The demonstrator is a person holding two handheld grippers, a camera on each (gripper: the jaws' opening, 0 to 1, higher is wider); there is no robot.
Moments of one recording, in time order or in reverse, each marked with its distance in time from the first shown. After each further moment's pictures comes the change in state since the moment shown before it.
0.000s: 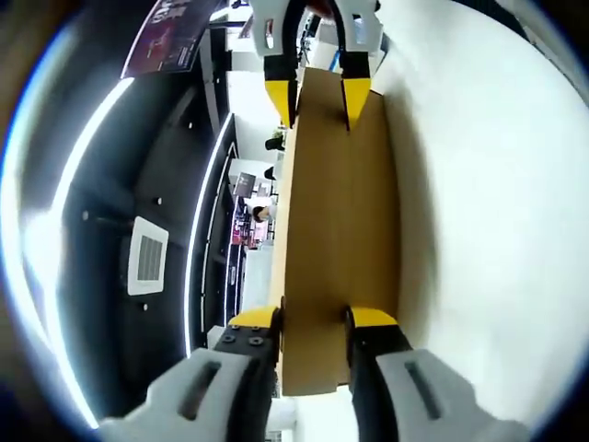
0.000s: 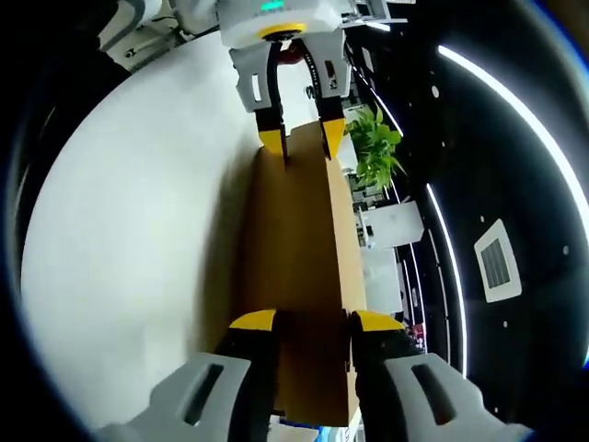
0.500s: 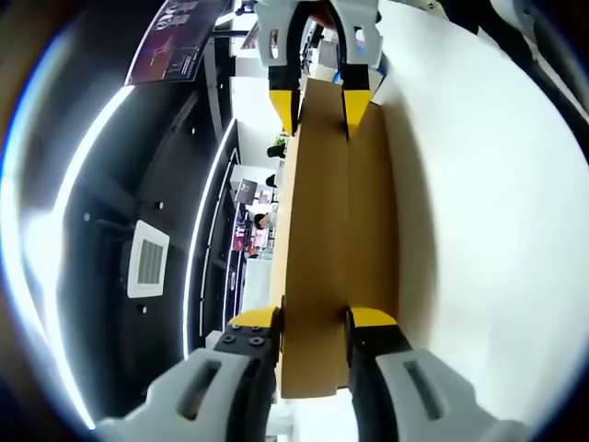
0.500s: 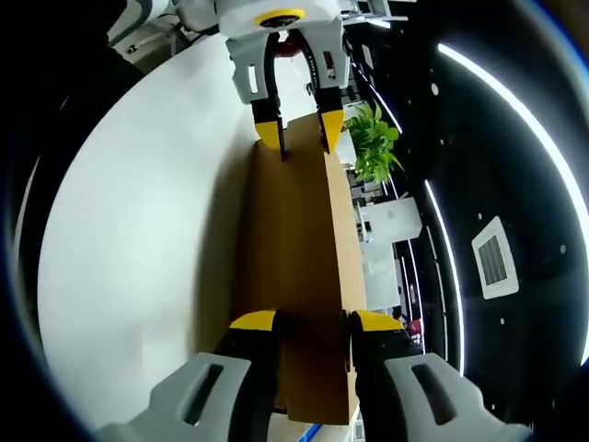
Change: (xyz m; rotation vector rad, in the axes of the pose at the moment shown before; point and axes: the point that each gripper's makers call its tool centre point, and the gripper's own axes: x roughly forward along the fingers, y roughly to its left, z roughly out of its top) left arm -0.012 -0.005 0.021 -0.018 -0.031 0.002; right arm -0.015 0.004 -0.014 -0.002 0.022 -0.008
